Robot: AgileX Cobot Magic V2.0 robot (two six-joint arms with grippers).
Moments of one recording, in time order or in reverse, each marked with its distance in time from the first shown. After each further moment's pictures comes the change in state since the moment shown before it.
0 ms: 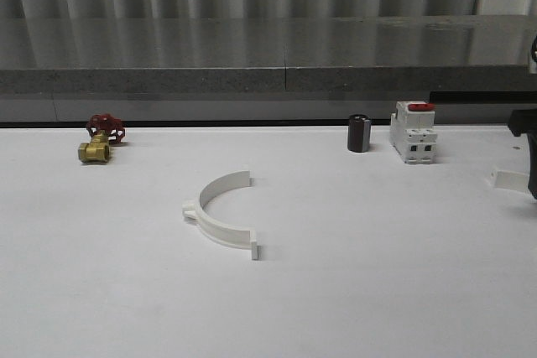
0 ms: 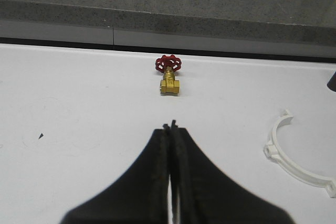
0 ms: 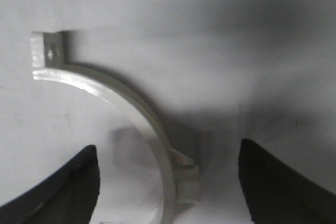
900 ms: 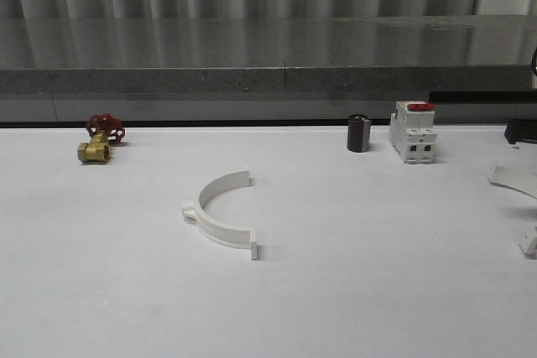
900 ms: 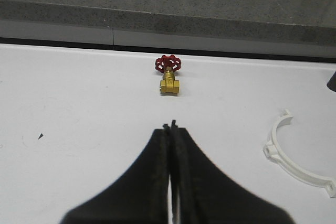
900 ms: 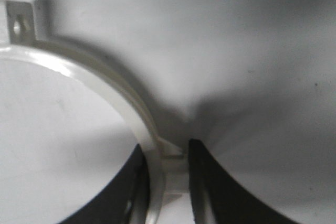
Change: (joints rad) left arm 0.000 0.000 0.000 0.000 0.000 0.000; right arm 0.000 0.016 -0.002 0.026 0.059 0.087
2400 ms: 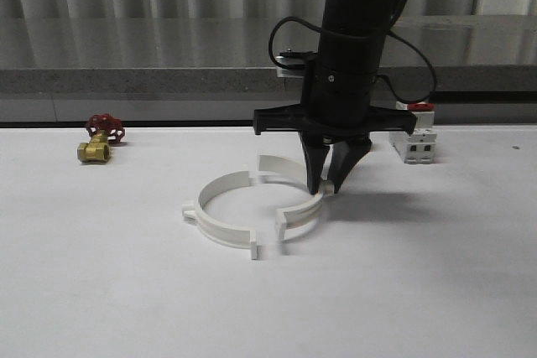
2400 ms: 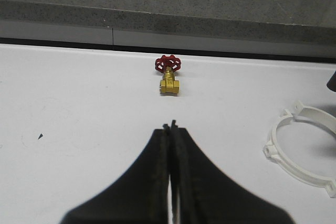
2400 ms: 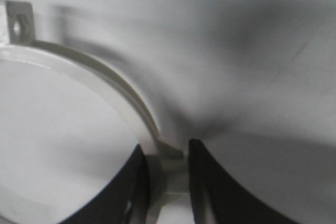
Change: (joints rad) left arm 0.000 0.000 0.000 0.000 0.000 0.000; right arm 0.580 0.260 -0.498 -0.036 0.203 0.209
